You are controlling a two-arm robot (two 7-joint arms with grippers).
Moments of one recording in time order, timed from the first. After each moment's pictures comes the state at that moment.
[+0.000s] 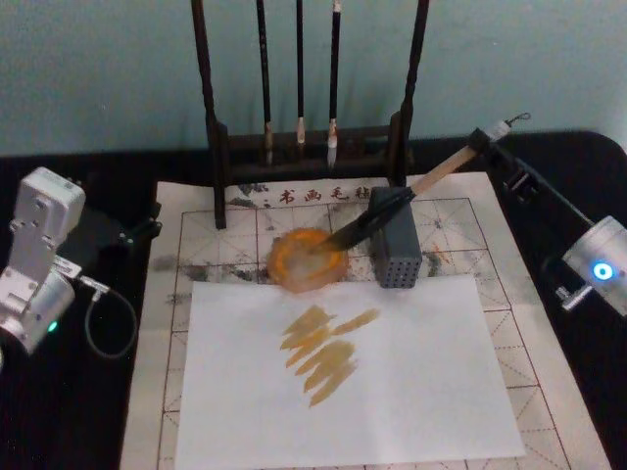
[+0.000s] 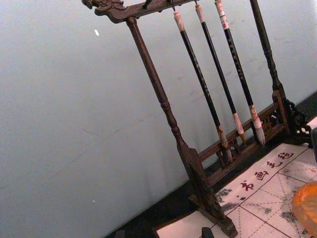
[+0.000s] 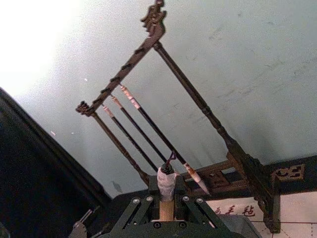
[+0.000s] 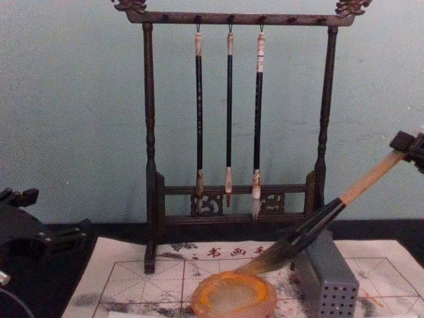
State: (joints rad) left arm -0.20 0.60 0.45 -1.41 -0.25 -0.12 0.03; right arm 0.23 0.53 -0.34 -1.39 1.26 0.06 0.51
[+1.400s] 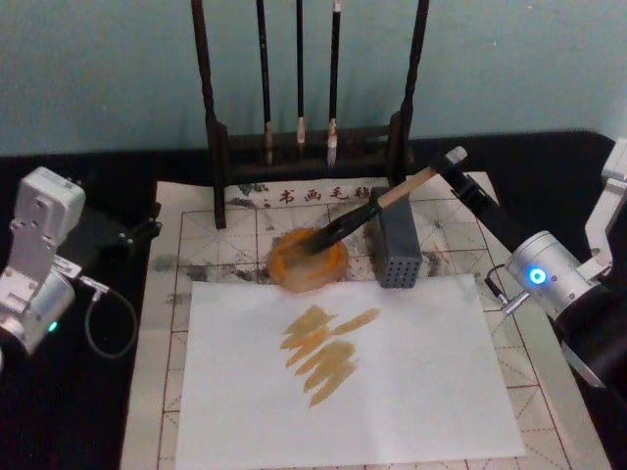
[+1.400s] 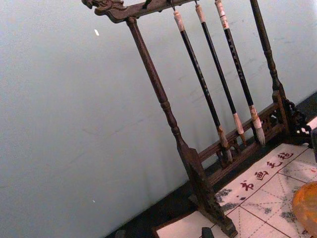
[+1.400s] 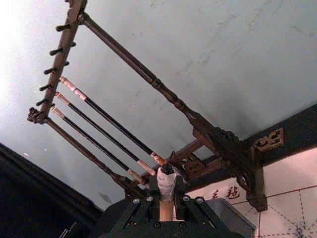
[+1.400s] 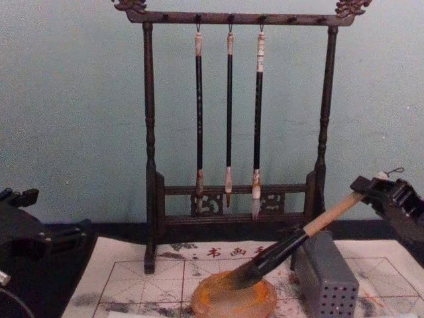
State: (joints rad) left arm -0.20 0.60 0.45 -1.41 -0.25 -0.12 0.03; right arm 0.34 0.35 -0.37 -1.13 1.26 0.06 0.48
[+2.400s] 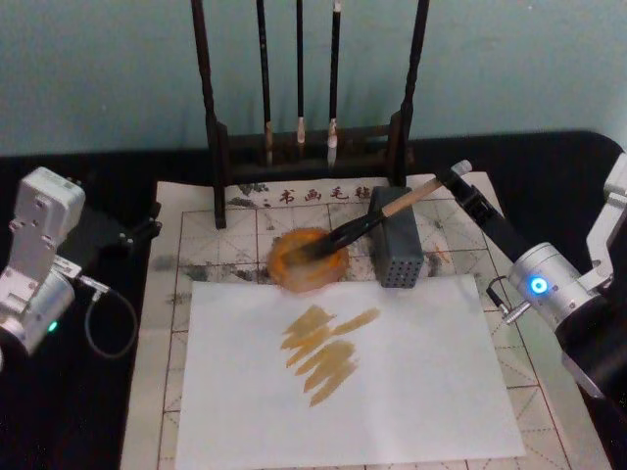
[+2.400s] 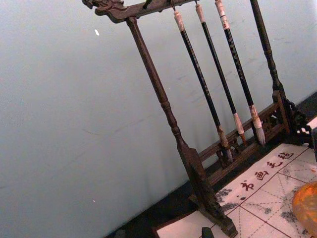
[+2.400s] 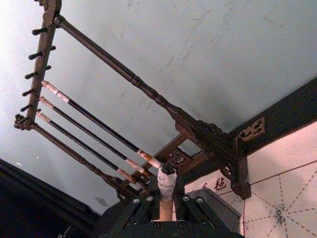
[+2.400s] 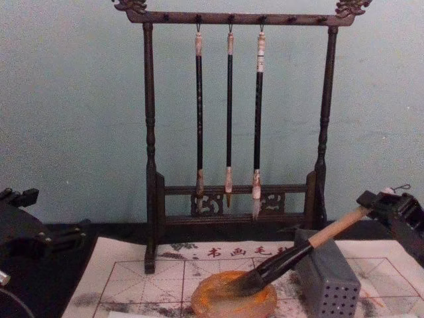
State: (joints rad) left arm -0.20 0.60 0.45 -1.41 -0.25 -0.12 0.03; right arm 0.32 0.34 -0.36 -1.12 1.29 0.07 0.45
